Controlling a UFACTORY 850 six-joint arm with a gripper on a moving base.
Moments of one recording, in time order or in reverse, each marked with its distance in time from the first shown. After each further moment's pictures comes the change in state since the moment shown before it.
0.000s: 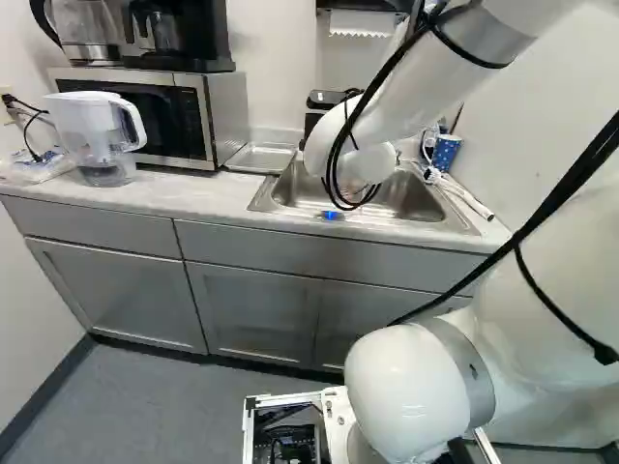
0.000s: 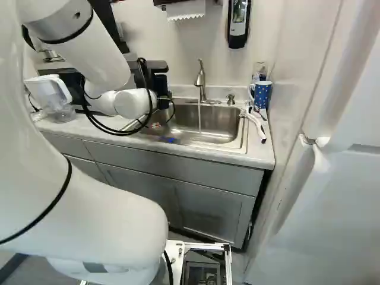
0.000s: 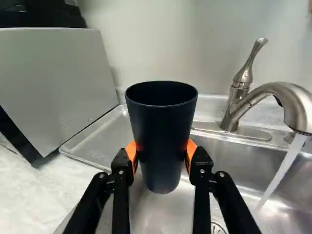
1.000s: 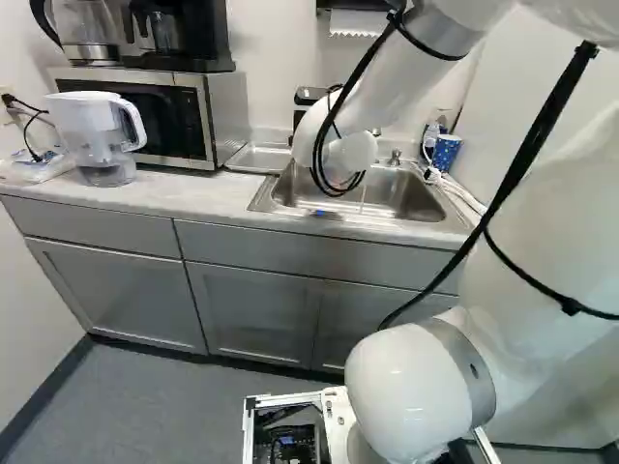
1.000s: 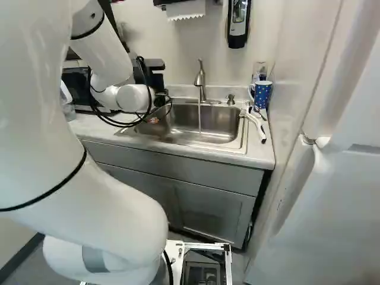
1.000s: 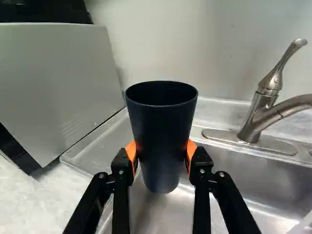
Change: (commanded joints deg) arm 2.8 -8.7 -8.1 0.0 0.0 0.0
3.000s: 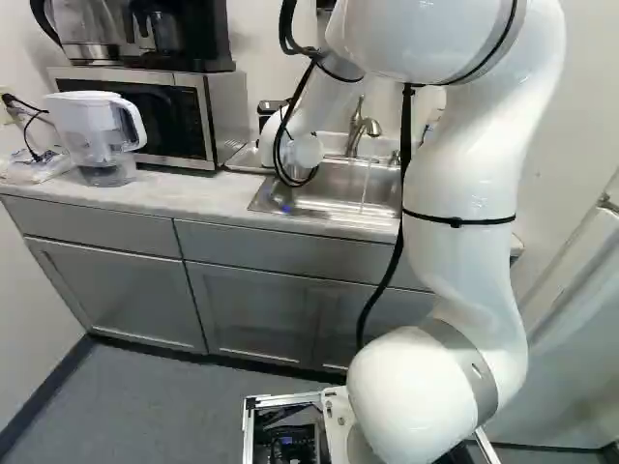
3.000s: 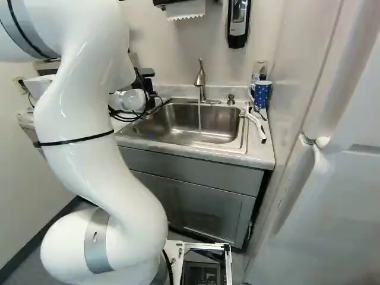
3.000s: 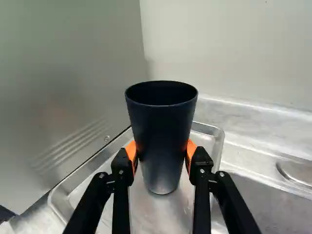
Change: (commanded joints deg) arm 6.0 -23.3 -19.2 -1.2 4.6 0.0
